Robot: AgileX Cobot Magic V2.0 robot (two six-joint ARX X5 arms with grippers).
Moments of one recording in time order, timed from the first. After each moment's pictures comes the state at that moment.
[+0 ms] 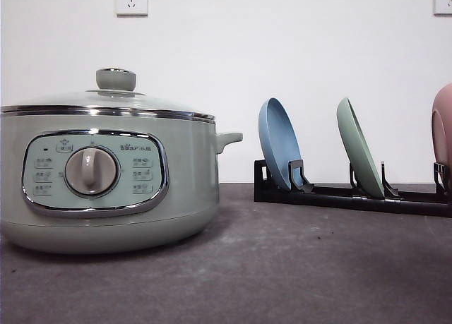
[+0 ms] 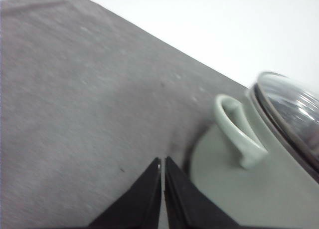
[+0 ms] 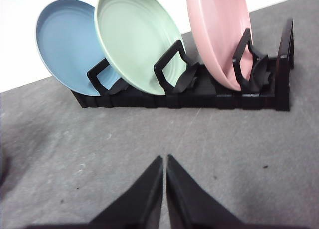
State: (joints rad) left_arx 0.09 0.01 0.04 -0.20 0.03 -0.47; right_arx -0.09 0.01 0.02 -0.16 -0.21 0.35
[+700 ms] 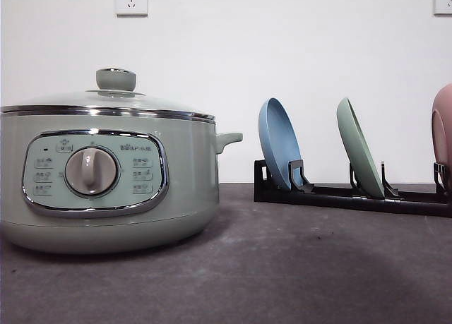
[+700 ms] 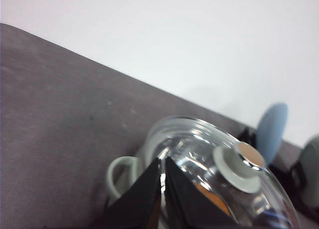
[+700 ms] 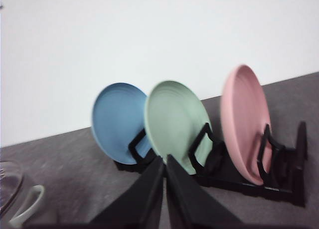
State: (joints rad) left_arx 0.09 0.32 0.52 -0.33 0.23 -0.41; right_arx -0.09 0.23 0.46 -0.25 -0.24 0.33
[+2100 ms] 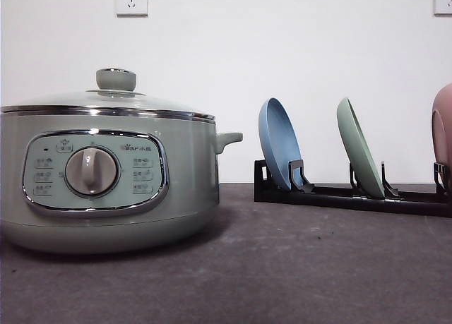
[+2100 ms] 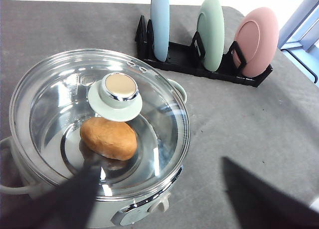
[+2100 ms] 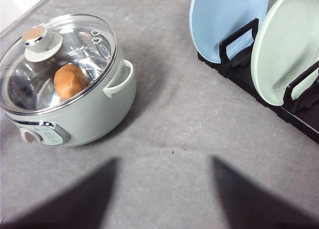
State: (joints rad) left_arx -0.04 0.73 1.08 -0.88 0.58 0.00; right_arx 0.04 0.79 1.07 -0.89 -0.52 -0.07
